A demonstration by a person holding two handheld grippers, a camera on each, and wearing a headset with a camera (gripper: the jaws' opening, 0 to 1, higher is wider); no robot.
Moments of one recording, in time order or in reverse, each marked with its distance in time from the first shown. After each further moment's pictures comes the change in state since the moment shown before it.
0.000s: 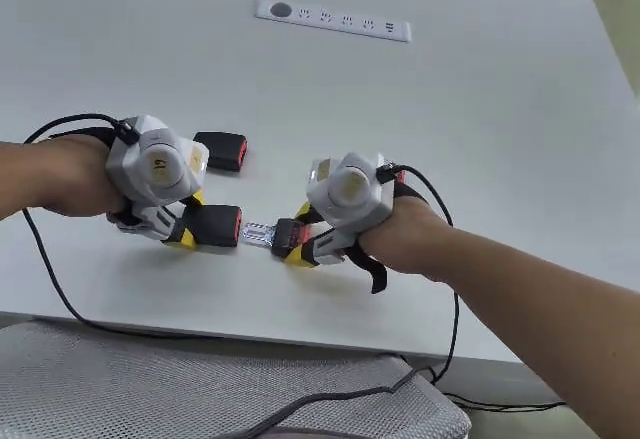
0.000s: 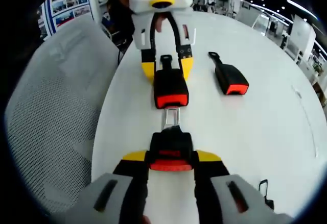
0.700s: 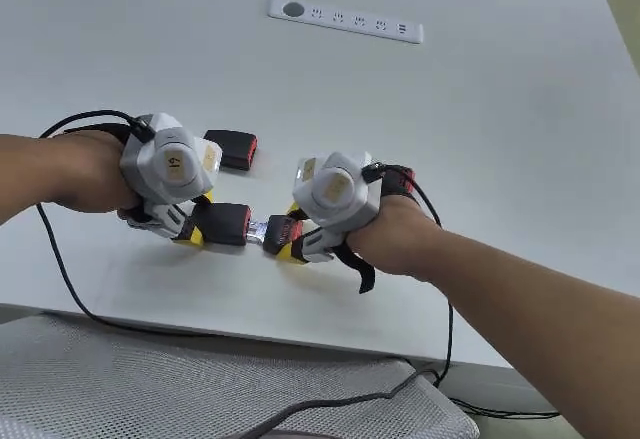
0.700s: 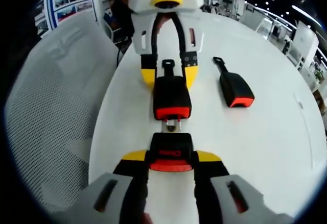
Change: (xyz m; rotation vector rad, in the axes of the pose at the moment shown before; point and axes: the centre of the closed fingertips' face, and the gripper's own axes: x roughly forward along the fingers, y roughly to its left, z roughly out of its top) left arm 0.010 0.010 -0.009 0.003 0.007 0.001; right arm 0.008 -0.001 0.013 -0.056 0.003 0.004
